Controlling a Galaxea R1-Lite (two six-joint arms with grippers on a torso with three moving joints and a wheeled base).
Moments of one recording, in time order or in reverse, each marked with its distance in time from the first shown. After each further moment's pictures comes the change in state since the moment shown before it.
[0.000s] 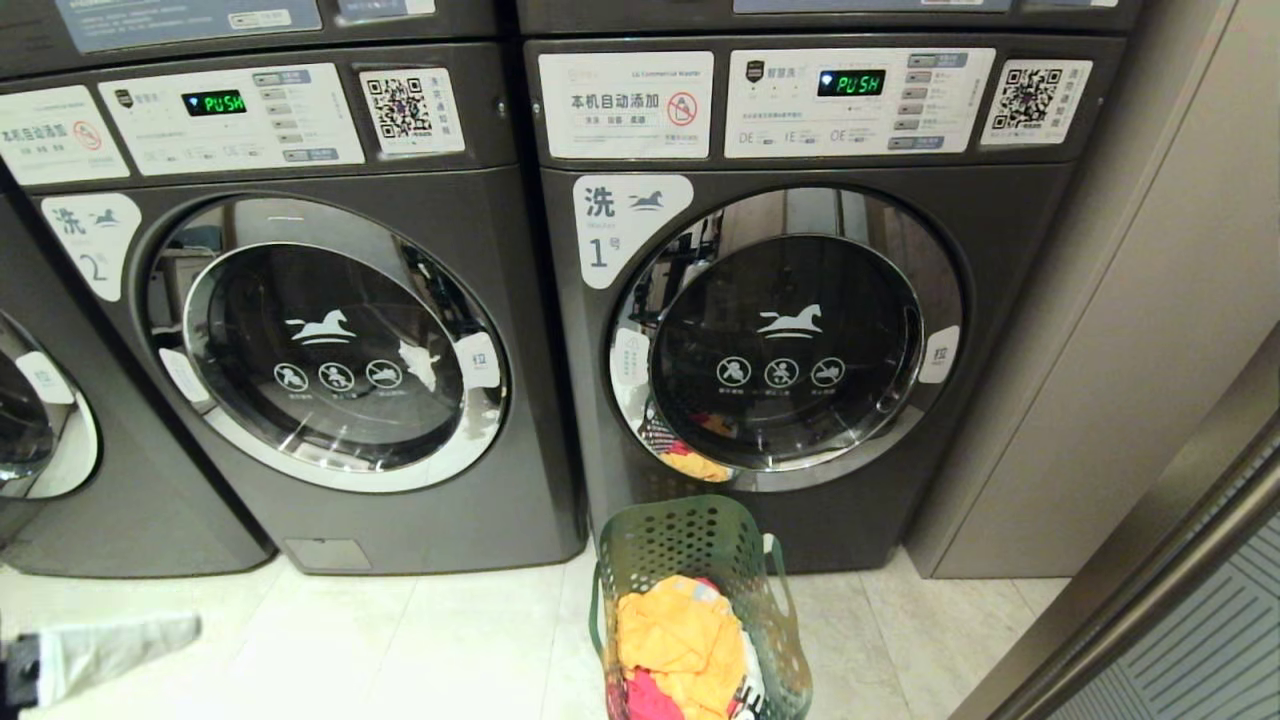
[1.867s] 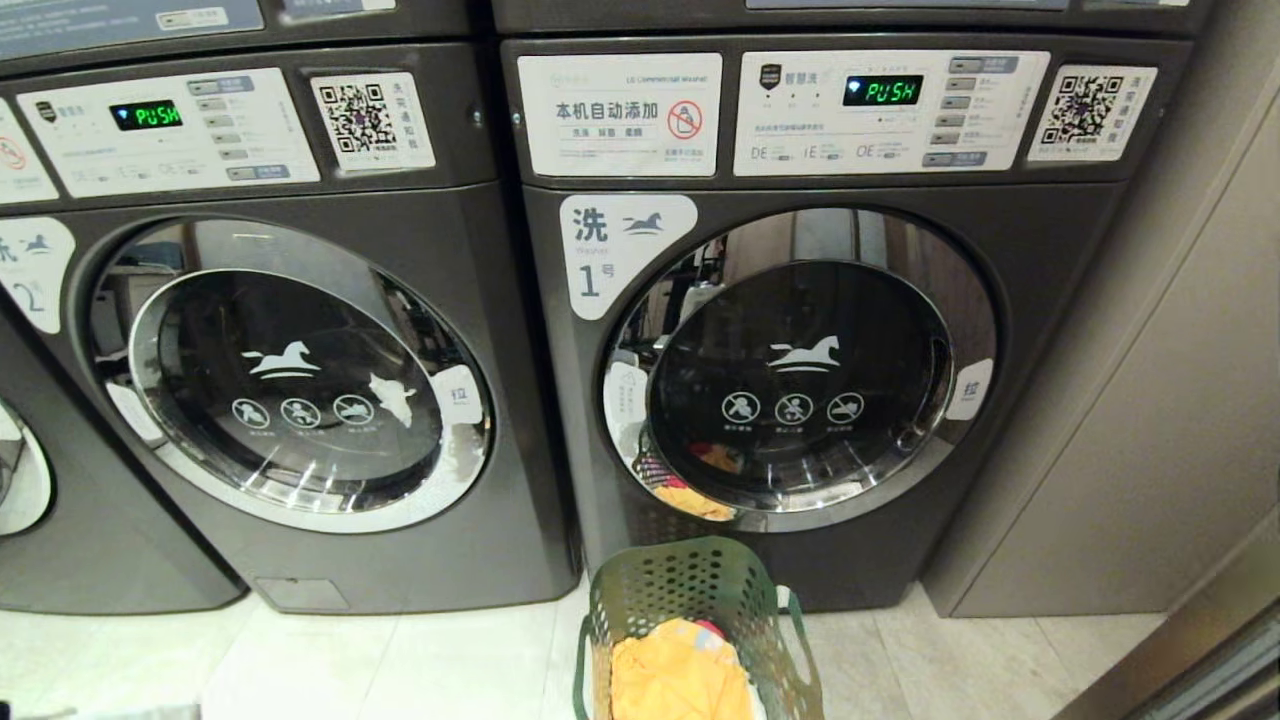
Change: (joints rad) left arm -0.049 -0.047 0.082 0.042 0.055 -0.032; right arm 0.000 0.000 0.000 -0.001 -0.001 0.003
